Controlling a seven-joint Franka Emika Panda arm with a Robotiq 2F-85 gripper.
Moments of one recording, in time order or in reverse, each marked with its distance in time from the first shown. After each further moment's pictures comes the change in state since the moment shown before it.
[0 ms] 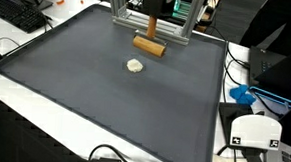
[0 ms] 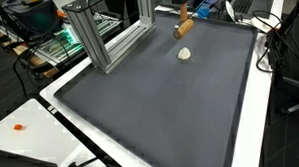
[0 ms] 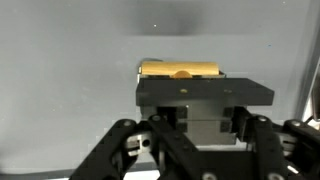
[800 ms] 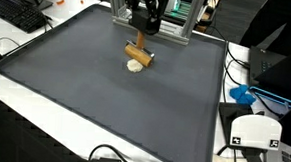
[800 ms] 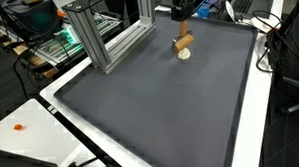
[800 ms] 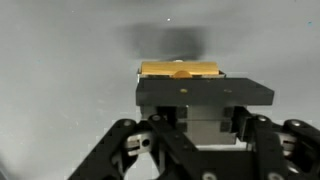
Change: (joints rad) arm 0.008 0.117 -0.050 0.035 -0.055 0.041 0.132
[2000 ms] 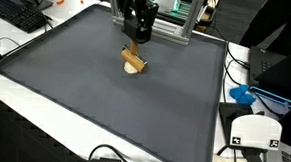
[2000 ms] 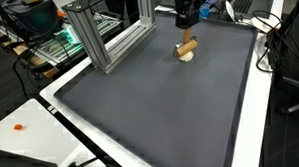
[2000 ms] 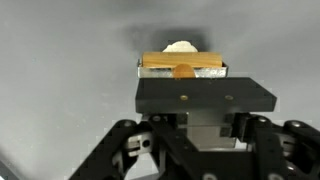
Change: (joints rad) arm 0.025 0.065 -0.052 0.030 -0.030 0.082 0.117
